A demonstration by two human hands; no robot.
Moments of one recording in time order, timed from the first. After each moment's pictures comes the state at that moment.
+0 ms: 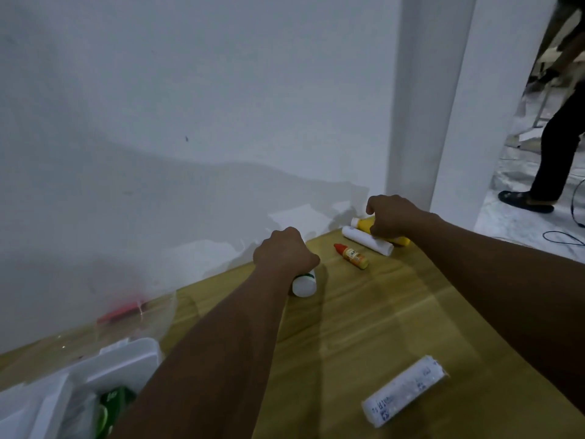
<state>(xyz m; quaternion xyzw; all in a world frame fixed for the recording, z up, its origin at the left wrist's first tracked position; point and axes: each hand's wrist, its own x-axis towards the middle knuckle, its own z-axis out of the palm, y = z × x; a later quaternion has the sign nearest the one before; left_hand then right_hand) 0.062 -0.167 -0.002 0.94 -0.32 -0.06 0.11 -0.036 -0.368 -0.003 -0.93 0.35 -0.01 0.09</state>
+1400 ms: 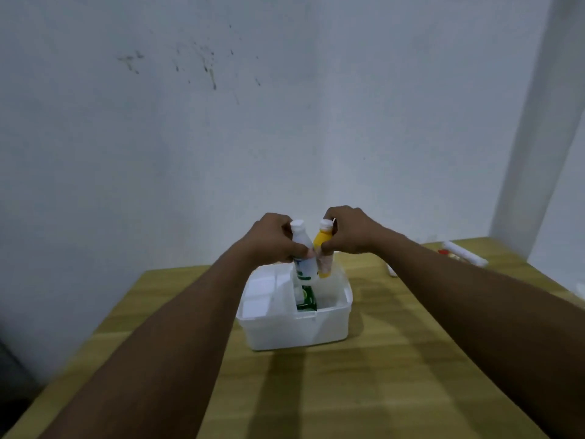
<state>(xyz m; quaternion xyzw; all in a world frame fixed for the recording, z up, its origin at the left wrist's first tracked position) 0.038 0.181 0.109 0.86 -0.28 -0.09 0.42 -0.016 -0.008 0.100 -0.96 0.05 -0.12 0.25</state>
